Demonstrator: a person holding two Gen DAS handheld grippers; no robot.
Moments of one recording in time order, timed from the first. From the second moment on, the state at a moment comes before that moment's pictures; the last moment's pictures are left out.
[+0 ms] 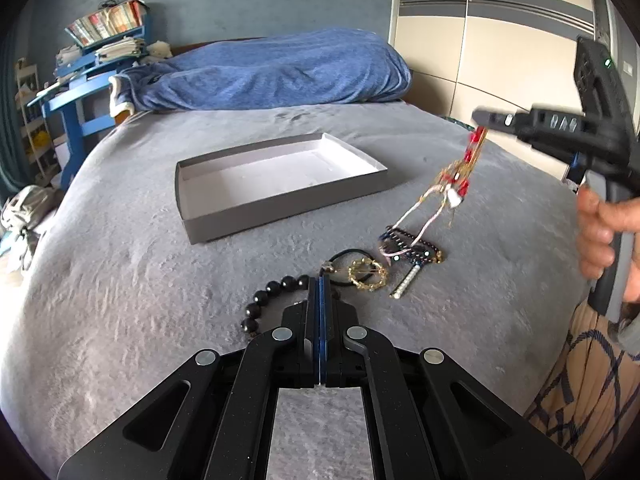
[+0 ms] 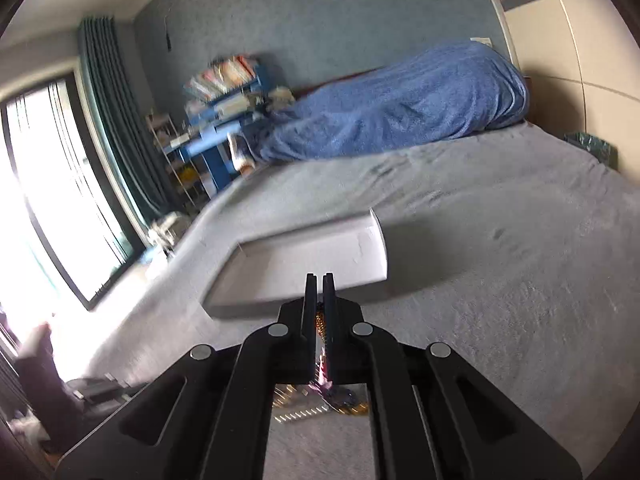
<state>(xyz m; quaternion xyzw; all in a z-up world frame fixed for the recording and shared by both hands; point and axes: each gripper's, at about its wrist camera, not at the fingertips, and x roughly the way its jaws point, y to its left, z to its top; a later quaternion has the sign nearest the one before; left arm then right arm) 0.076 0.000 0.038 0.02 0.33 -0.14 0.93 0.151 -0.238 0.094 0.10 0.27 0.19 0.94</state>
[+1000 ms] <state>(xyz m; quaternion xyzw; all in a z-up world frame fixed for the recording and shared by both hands) 0.073 -0.006 0.023 0.03 0.35 -0.15 0.92 0.154 -0.317 0.027 0.11 0.34 0.02 0.93</state>
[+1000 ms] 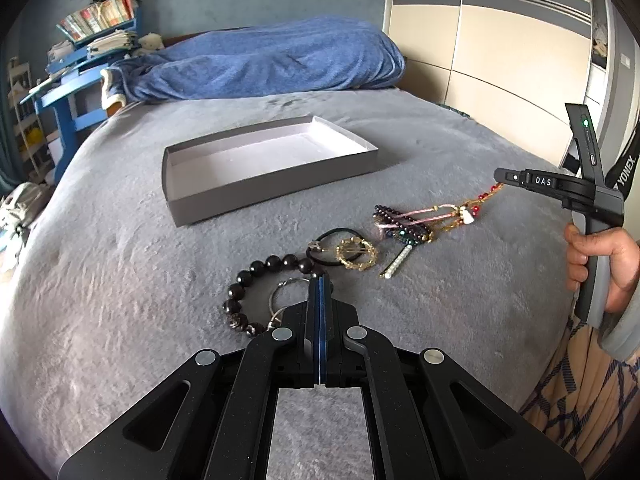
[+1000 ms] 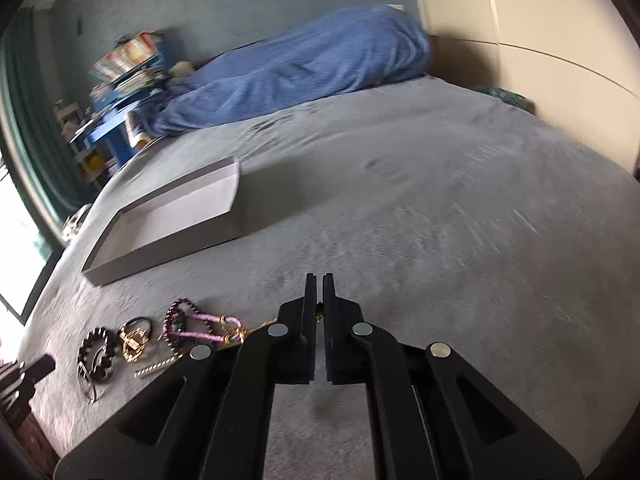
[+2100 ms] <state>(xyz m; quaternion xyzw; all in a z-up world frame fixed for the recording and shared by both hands) 0.071 -0.005 0.020 0.02 0.35 -0.15 0.92 0.164 -0.266 -0.027 0.29 0.40 0.13 0.86</state>
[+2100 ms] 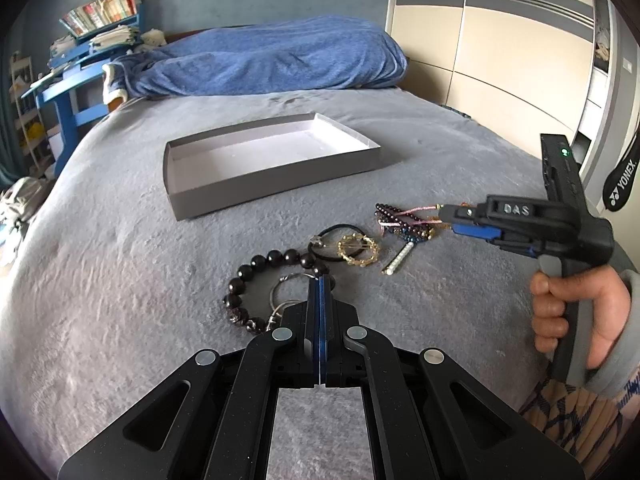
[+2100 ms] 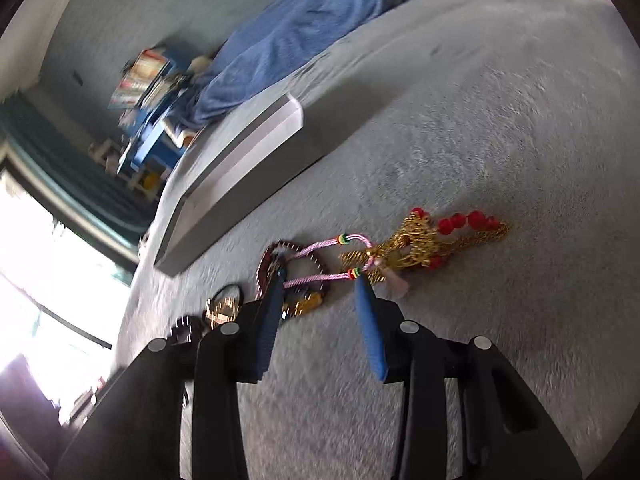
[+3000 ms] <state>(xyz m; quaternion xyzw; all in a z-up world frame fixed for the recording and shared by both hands) 0.069 -0.008 0.020 0.02 0.35 -0.15 0.92 0.144 -0.271 0.017 0.26 0.35 0.10 0.89</state>
